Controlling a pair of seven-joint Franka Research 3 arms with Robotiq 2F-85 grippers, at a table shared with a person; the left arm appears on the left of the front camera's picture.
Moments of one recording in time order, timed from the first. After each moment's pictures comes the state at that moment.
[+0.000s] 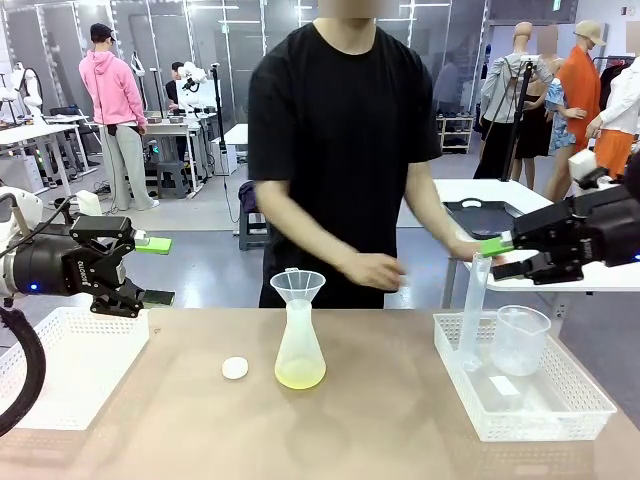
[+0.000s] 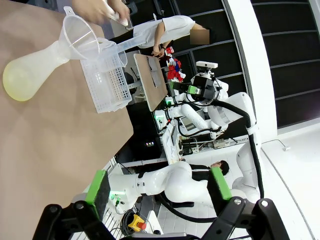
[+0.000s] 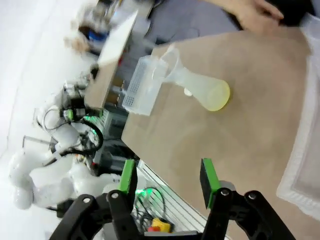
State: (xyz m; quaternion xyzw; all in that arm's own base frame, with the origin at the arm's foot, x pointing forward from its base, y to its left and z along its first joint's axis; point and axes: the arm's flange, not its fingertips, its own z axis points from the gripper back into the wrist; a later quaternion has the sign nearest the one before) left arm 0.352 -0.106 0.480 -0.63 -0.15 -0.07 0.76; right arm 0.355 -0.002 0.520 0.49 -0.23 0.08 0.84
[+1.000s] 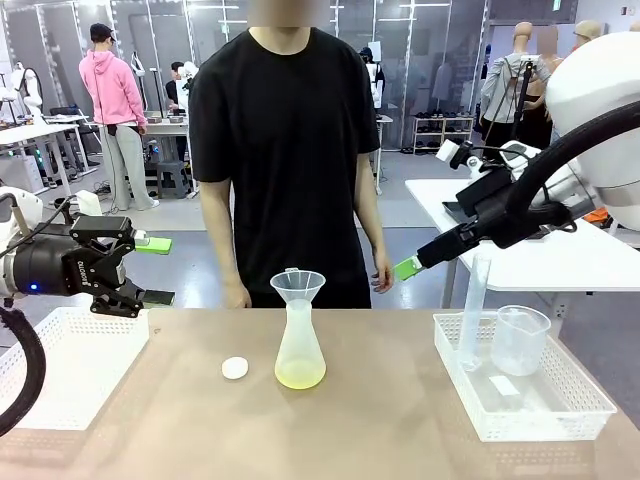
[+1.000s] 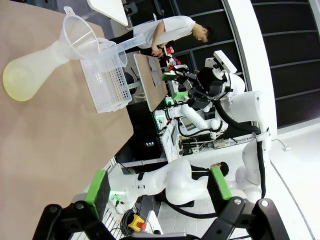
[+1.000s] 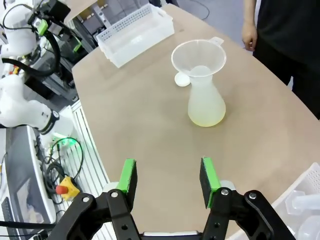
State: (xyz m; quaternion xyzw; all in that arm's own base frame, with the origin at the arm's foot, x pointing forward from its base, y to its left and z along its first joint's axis) left arm 0.352 -0.106 0.480 -0.63 -0.15 -0.07 0.76; right arm 0.389 0.112 0.536 0.33 -0.29 0.38 0.82
